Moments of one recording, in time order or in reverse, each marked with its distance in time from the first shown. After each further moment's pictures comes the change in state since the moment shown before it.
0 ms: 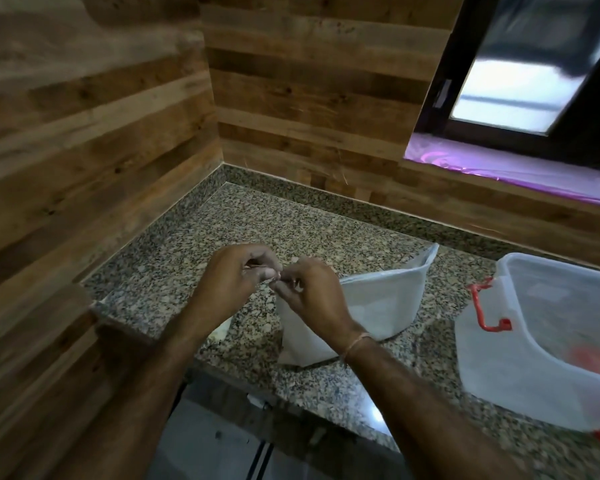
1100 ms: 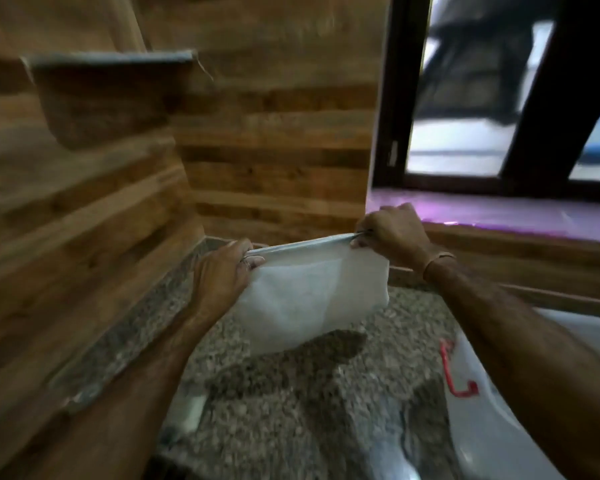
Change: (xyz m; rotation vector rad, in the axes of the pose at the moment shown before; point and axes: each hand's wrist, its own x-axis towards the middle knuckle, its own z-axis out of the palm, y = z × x) left_hand 0.137 0.060 0.019 0.475 0.210 0.136; right_hand 0.130 0.134 -0.236 -0.595 0.023 -0.099
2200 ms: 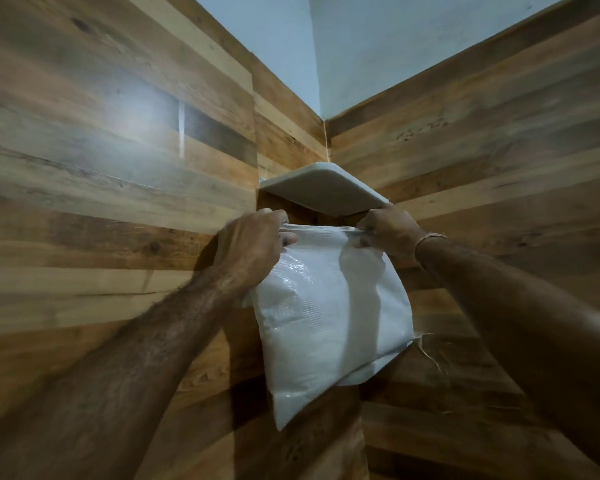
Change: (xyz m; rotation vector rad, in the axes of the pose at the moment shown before) left_hand 0.347 -0.151 -0.420 0.530 0.666 0.171; right_hand 0.553 -0.244 -0.221 0.050 0.442 -0.207
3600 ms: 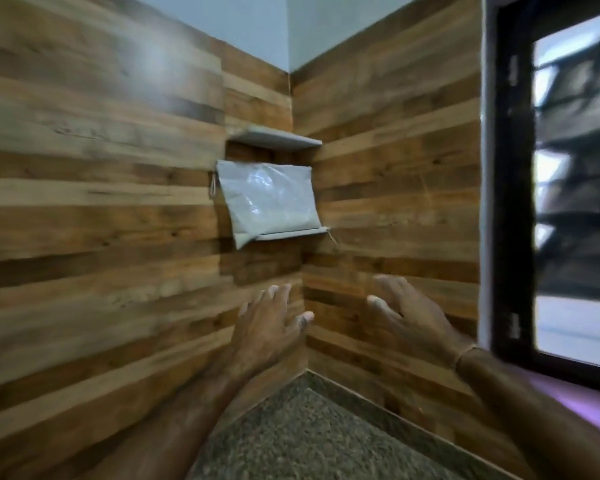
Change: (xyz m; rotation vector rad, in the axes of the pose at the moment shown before) left_hand -0.299 0.321 -0.139 -0.038 -0.620 -0.398; right_hand -0.482 0.070 -0.119 0.583 -0.300 0.105
